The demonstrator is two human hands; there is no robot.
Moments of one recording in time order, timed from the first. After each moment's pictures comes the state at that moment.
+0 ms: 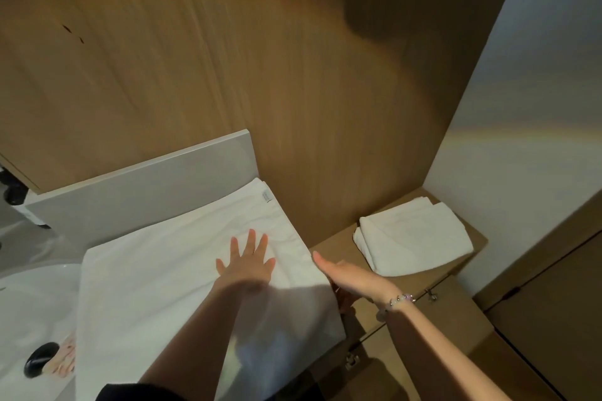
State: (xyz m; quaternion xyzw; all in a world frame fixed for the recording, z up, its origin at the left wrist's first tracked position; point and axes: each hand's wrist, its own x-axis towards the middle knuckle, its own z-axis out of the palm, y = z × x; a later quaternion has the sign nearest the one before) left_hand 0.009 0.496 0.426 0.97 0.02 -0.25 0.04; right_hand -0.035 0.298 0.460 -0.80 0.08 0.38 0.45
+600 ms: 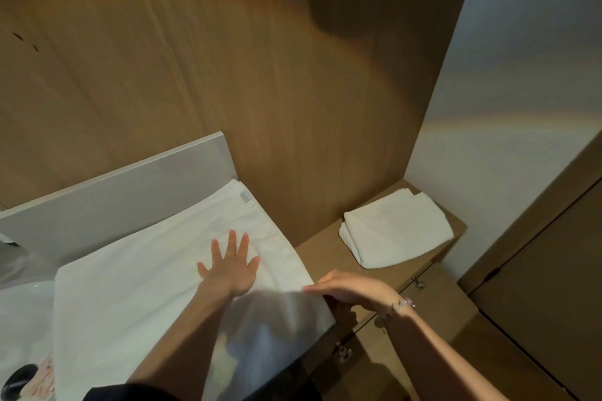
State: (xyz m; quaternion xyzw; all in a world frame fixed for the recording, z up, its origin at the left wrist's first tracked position) left_hand 0.007 0.494 0.427 0.97 0.01 -0.24 0.04; right_hand -0.046 0.279 0.443 -0.79 0.06 0.41 0.45
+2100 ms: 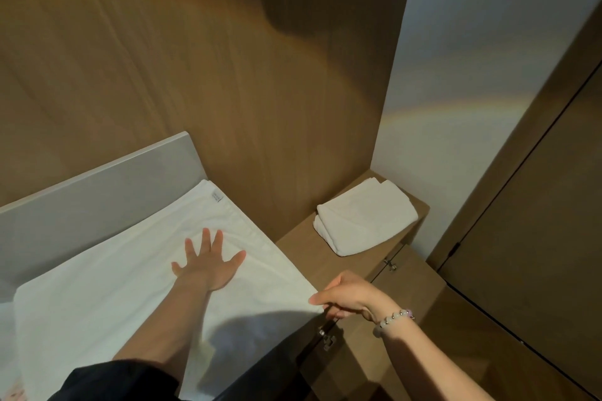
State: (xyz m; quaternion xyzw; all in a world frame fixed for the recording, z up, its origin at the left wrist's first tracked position) left_hand 0.004 0.492 0.435 0.97 0.01 -0.25 0.03; right_hand -0.107 0.254 0.440 -0.76 0.18 0.32 0.54
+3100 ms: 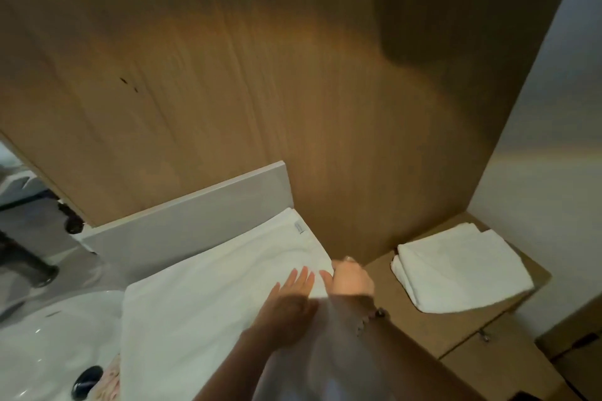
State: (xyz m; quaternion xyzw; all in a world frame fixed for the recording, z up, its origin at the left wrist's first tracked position) left_hand 0.006 0.502 0.435 0.96 -0.14 -0.21 0.07; right_hand 0.028 0.374 0.441 -0.97 0.10 0.09 0.22
